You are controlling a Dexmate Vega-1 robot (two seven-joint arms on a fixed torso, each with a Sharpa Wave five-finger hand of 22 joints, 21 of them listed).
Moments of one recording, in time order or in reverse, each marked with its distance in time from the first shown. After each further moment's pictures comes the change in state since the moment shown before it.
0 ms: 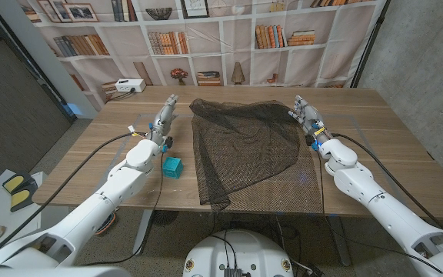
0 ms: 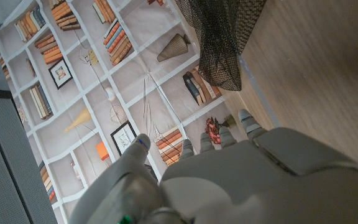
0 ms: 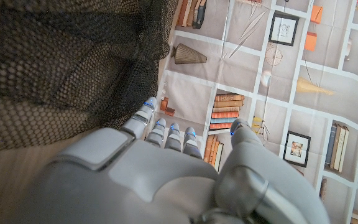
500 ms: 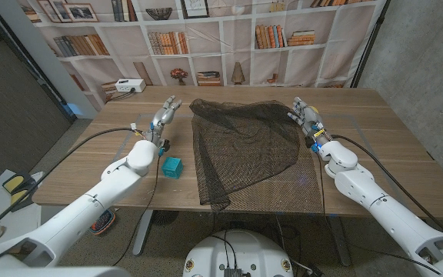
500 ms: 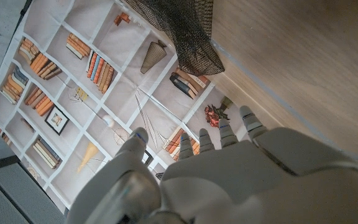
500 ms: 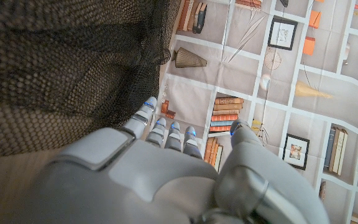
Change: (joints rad) left arm 0.038 0.098 0.031 -0.147 0.244 0.168 0.157; left_hand 0.041 -0.003 0.012 -0.045 -0.017 0.073 0.003 0.008 0.000 0.047 0.013 0.016 0.005 0.069 0.008 0.014 0.005 0.018 0.018 0.000 0.005; right arm -0.030 -0.014 0.000 -0.047 0.000 -0.013 -0.012; right_hand -0.003 0.003 0.003 -0.003 0.000 0.005 -0.005 0.000 0.000 0.017 0.010 0.004 0.000 0.006 0.006 0.000 0.000 0.004 0.004 0.000 0.000
